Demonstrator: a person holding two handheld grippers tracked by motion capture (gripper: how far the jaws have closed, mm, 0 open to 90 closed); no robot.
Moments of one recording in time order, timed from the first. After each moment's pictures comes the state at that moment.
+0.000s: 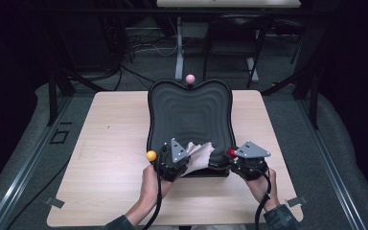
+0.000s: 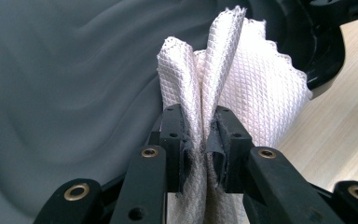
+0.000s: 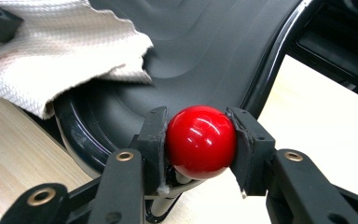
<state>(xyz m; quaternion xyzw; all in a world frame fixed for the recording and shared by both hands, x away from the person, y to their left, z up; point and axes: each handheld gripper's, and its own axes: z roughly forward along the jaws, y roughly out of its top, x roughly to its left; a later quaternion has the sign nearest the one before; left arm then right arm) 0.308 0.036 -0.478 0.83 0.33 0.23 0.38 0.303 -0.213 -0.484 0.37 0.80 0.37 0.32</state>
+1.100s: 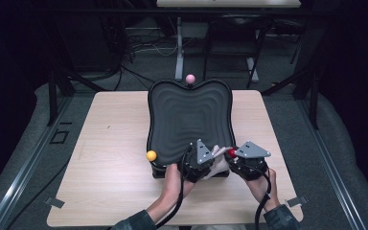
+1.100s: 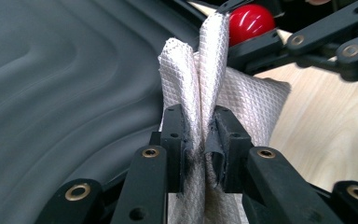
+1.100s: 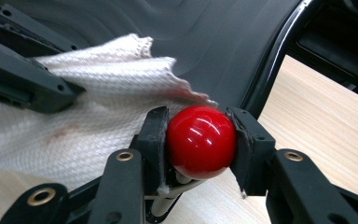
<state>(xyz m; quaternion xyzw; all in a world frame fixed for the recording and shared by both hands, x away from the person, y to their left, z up) 0.305 -0.022 -0.475 0.85 0.27 0.19 0.41 0.302 -0.213 -0.484 0.37 0.80 0.37 0.32</state>
